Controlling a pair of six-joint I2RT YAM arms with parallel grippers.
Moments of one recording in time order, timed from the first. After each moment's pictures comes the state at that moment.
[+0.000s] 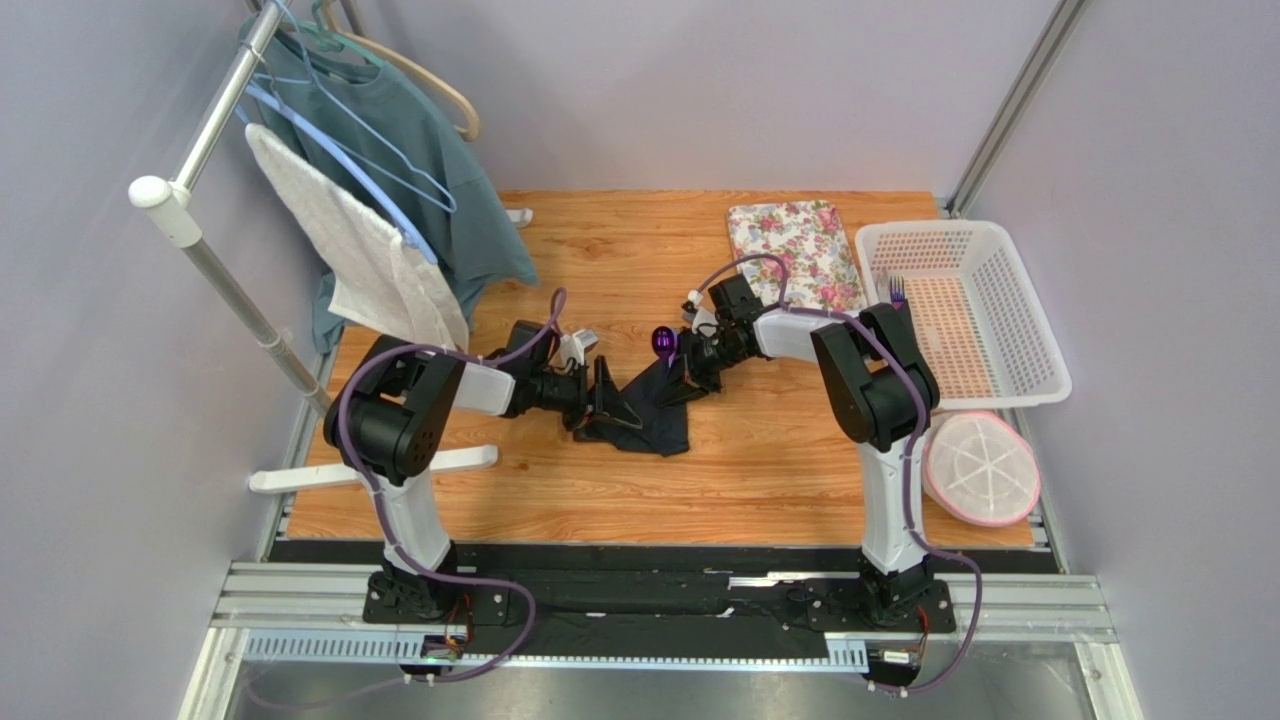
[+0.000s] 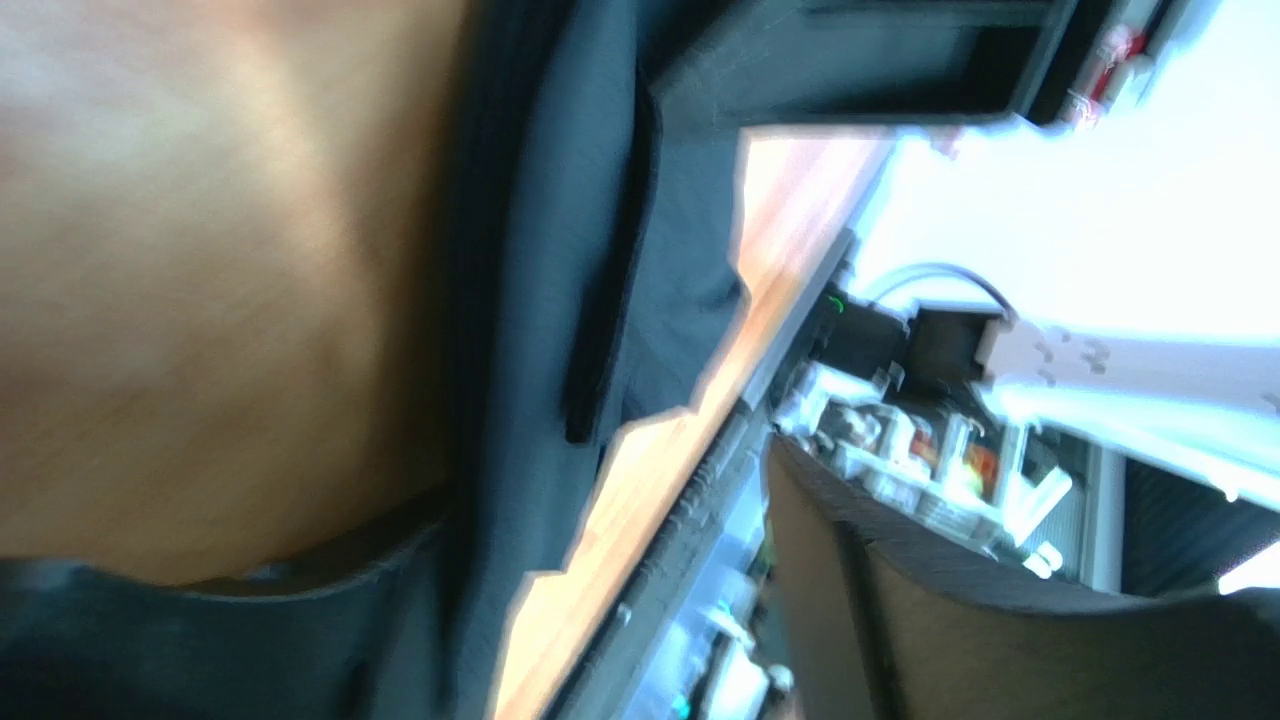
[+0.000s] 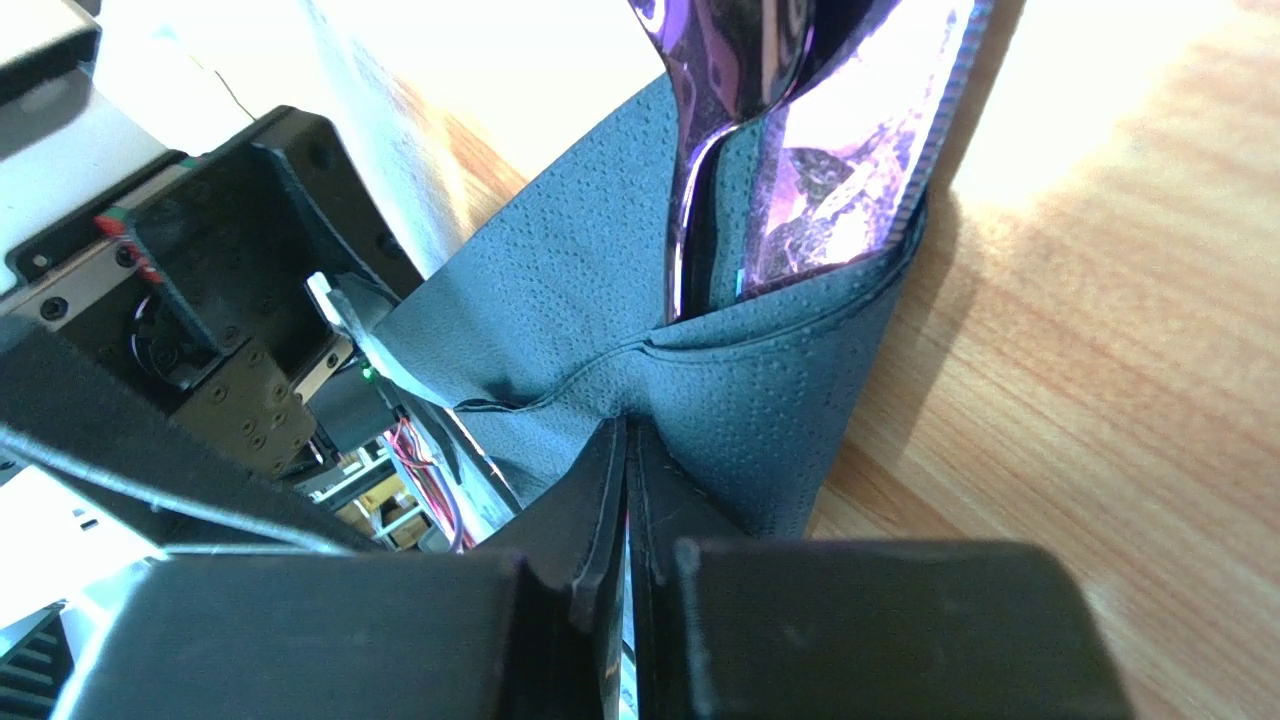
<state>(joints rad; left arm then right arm) -0.37 1.85 0.75 0.21 0.96 -0.76 0.44 2.13 1.29 -0.30 -0.78 0.59</state>
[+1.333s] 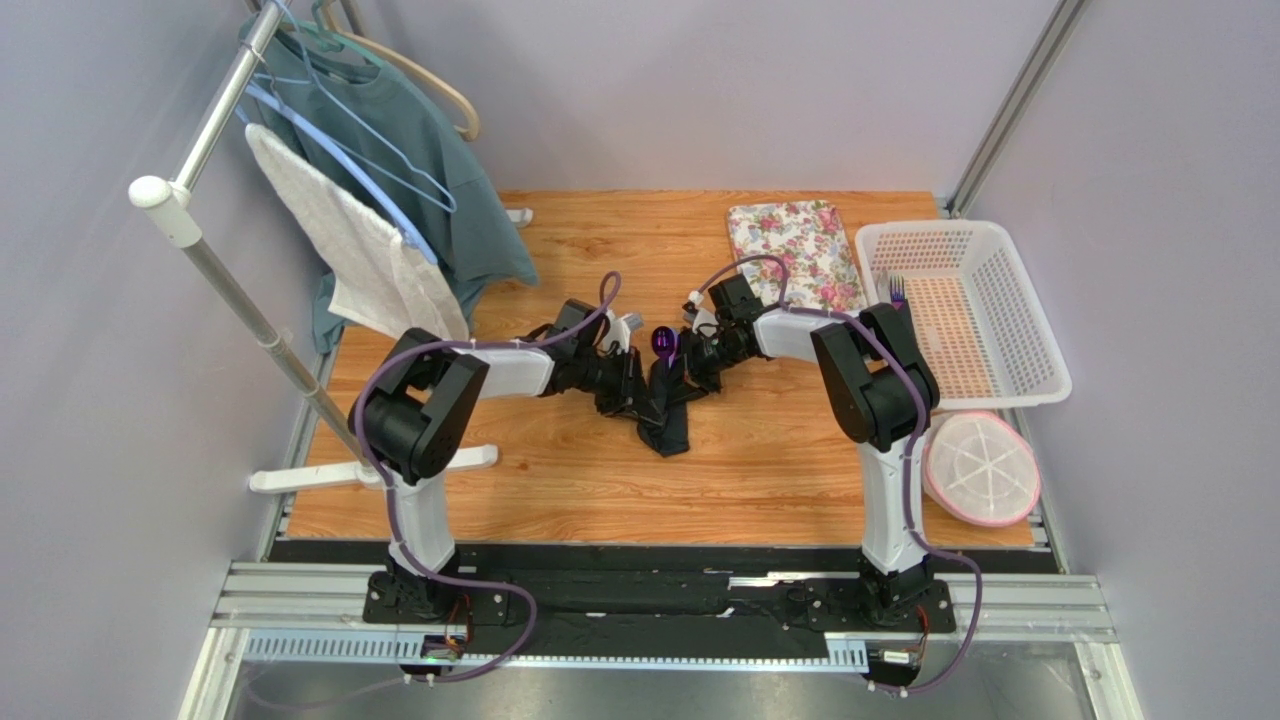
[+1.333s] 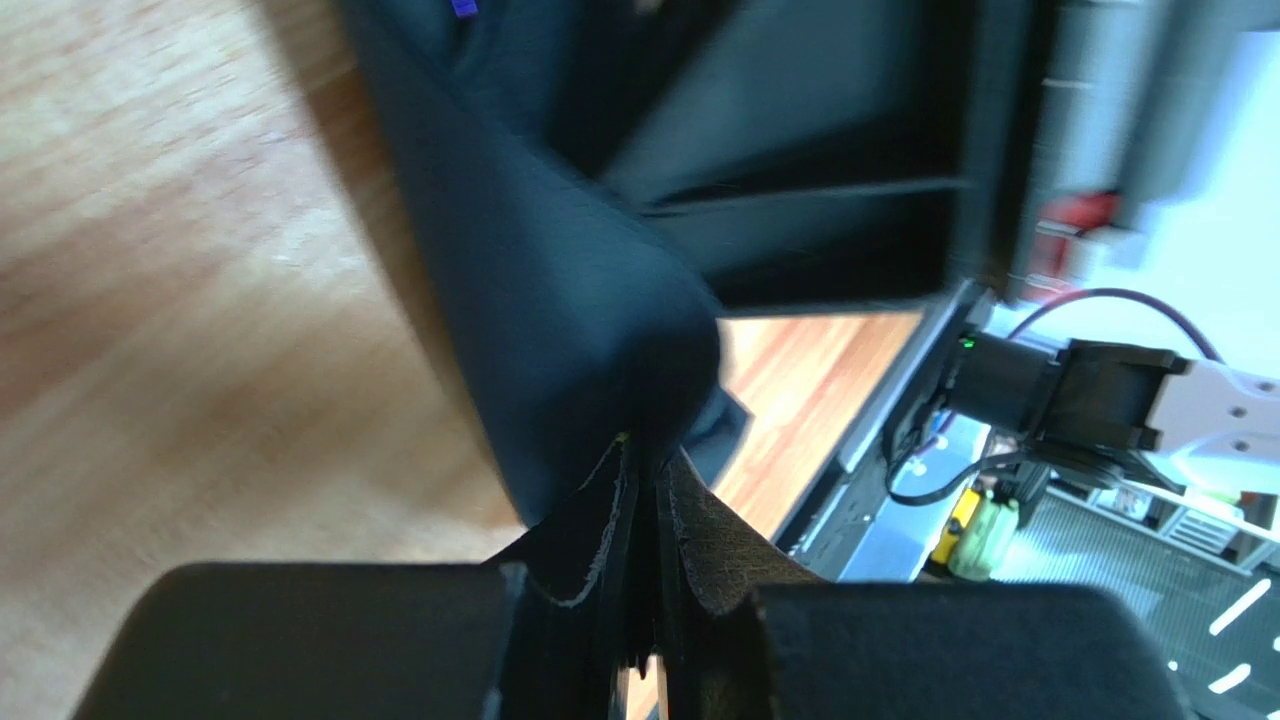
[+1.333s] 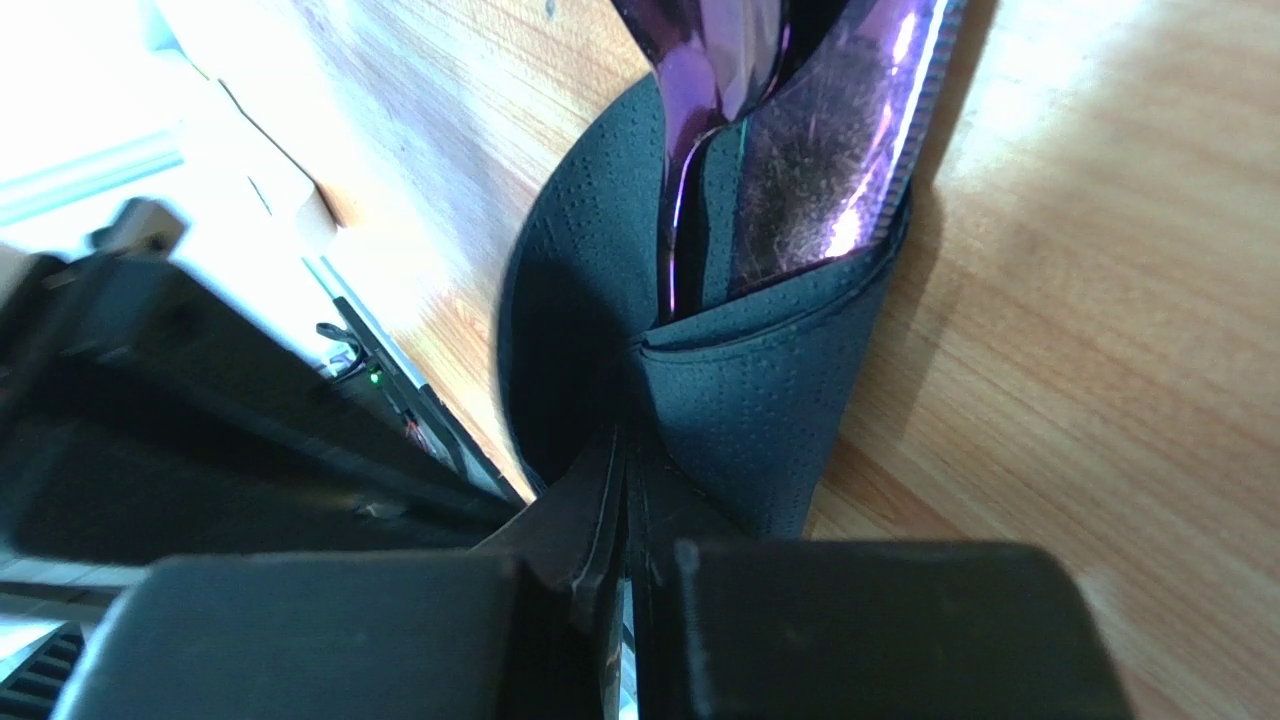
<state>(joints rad) -0.53 1.88 0.98 0.00 0.72 -0.60 0.44 2.13 1.29 -0.30 -0.78 0.61</state>
